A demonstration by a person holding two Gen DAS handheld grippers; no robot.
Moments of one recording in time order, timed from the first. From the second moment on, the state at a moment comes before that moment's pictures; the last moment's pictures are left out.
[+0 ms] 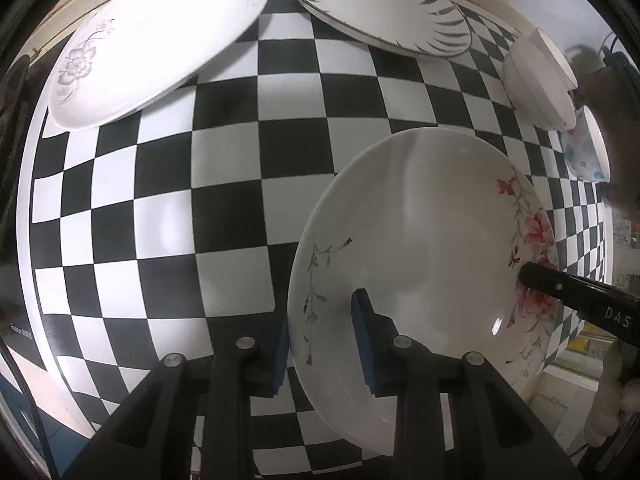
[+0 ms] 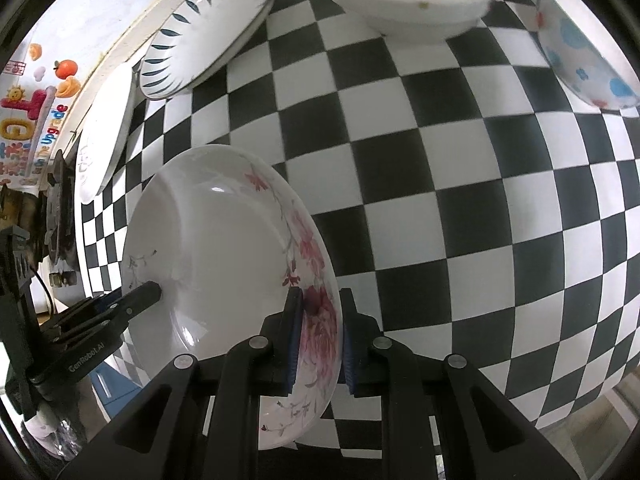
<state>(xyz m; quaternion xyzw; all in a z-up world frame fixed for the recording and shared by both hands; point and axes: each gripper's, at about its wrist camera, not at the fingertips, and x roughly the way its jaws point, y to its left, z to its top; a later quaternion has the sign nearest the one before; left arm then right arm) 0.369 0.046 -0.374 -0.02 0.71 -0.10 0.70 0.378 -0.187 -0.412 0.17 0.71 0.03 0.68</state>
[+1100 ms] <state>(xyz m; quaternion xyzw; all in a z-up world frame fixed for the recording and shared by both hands) 0.437 0.173 -0.287 -0.18 0.59 0.04 0.79 0.533 -0.072 -0.294 0.06 0.64 0.21 0.74</state>
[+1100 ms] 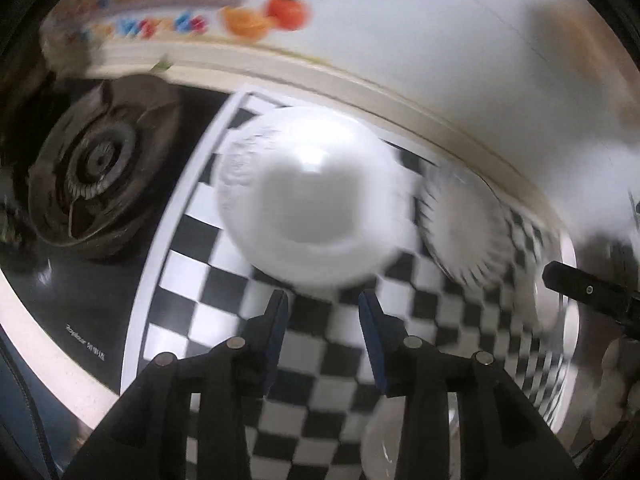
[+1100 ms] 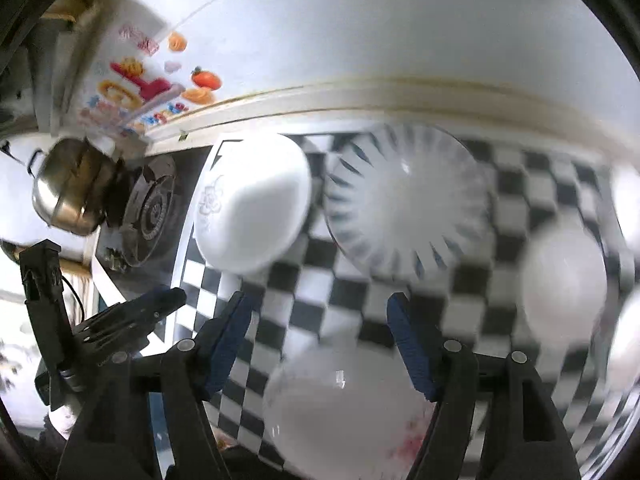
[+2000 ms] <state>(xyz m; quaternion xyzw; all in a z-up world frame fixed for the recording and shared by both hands) 0.498 0.252 -0.412 -0.30 0.63 0.10 0.70 0.704 0.082 -0.452 -0.08 0.71 0.29 0.63</state>
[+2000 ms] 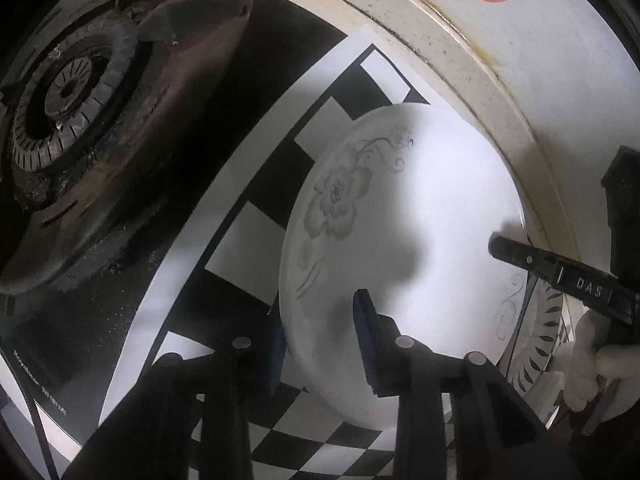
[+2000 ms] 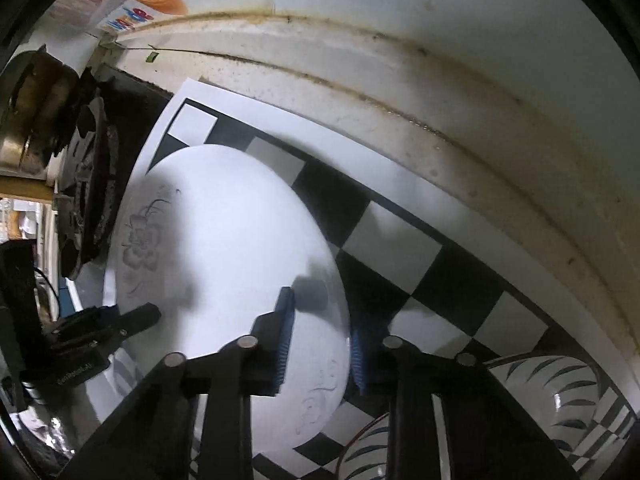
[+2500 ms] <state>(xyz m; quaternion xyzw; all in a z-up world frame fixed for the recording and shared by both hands) 0.480 0.260 -0.381 -0.28 0.62 0.10 0.72 0.673 0.068 -0.423 -0.07 0.69 0.31 0.65</state>
